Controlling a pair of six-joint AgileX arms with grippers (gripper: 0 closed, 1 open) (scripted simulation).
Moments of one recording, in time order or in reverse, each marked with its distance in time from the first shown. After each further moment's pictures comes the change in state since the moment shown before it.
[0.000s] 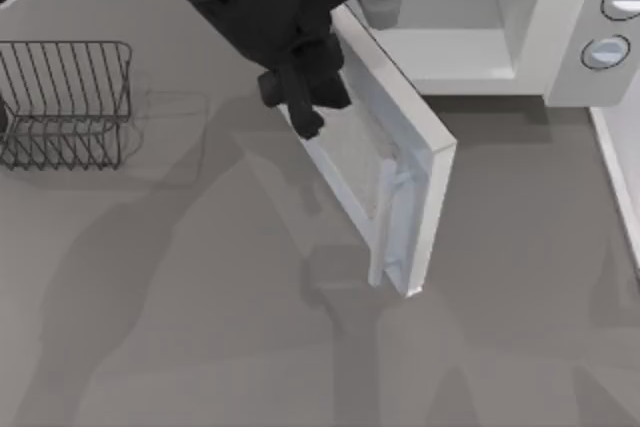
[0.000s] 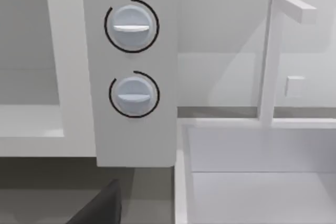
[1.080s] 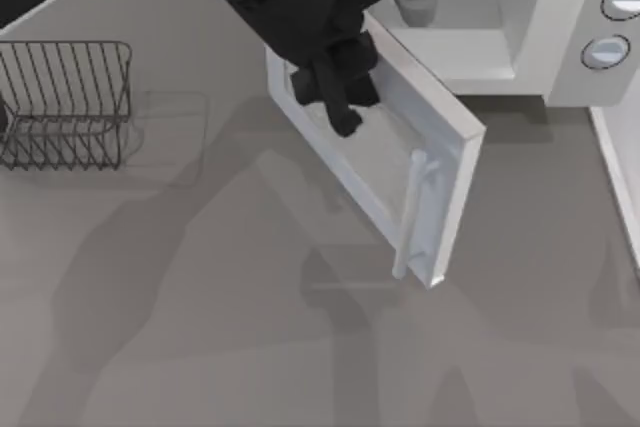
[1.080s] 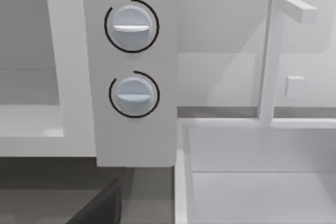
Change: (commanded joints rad) left arm -0.046 0.043 0.060 0.004 -0.018 -0.054; right arm 0.000 0.000 0.000 0.000 0.000 0.000
